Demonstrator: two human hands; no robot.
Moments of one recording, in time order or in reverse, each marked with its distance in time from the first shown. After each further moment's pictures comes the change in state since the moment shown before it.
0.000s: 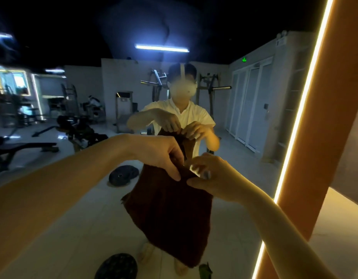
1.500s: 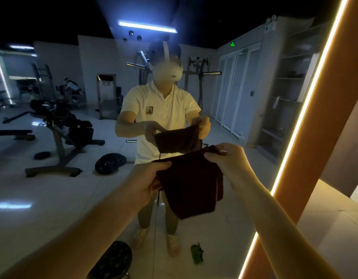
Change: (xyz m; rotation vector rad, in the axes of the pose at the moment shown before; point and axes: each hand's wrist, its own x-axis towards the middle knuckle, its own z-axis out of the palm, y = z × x) left_hand 0.018 -0.092 0.107 -1.482 0.629 -0.263; right_hand 0.032 0.012 0.034 0.538 0.408 0.538
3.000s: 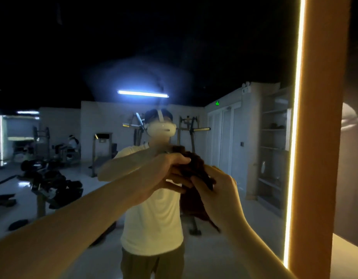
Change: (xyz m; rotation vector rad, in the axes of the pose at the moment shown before) left_hand 0.011 0.173 0.091 0.472 -0.387 0.354; right_hand 0.043 -0.068 -0.001 -0.170 0.265 -0.769
